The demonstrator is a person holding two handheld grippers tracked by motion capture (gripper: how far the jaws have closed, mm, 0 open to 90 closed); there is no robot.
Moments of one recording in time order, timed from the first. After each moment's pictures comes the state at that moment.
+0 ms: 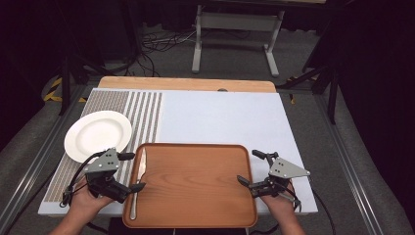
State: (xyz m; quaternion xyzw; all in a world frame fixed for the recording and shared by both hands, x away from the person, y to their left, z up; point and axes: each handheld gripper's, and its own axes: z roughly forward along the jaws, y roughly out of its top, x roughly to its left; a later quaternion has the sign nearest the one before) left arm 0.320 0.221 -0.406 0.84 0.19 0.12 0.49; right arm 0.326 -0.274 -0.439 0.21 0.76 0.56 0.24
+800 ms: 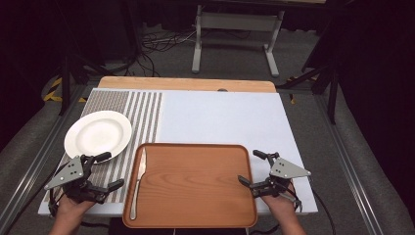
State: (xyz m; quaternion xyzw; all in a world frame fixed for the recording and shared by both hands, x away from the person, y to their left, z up) left arm 0.313 0.281 -0.453 0.74 0.23 0.17 0.60; right arm 0.326 -0.277 -0.440 0.21 0.76 0.56 0.24
